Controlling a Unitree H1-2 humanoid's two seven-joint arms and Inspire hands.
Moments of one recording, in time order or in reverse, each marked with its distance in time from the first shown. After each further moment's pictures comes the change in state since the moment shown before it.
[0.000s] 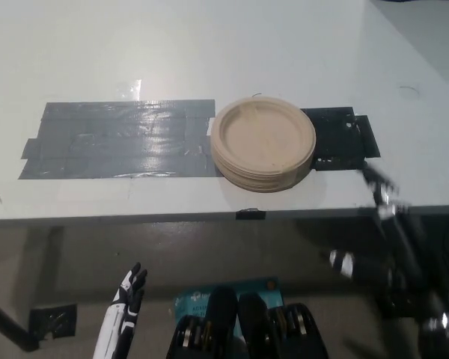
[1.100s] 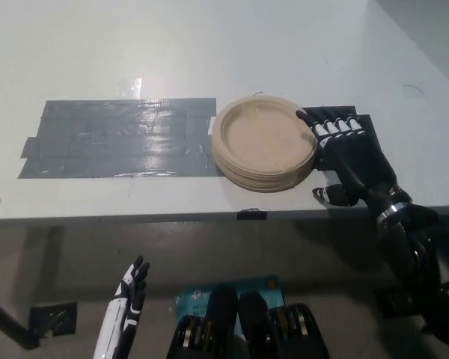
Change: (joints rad) left_arm -0.017 0.000 0.001 0.006 0.023 -0.037 0.003; right_arm -0.394 -0.070 0.188 0.555 -0.317 0.013 0.001
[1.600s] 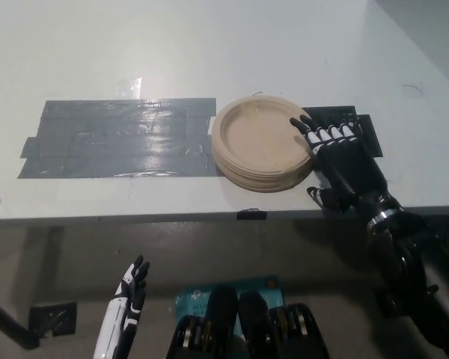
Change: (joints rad) left_arm -0.001 0.000 0.000 0.000 0.001 0.000 0.000; right_arm -0.002 0.024 0.034 0.062 -0.028 -0.014 -0.075
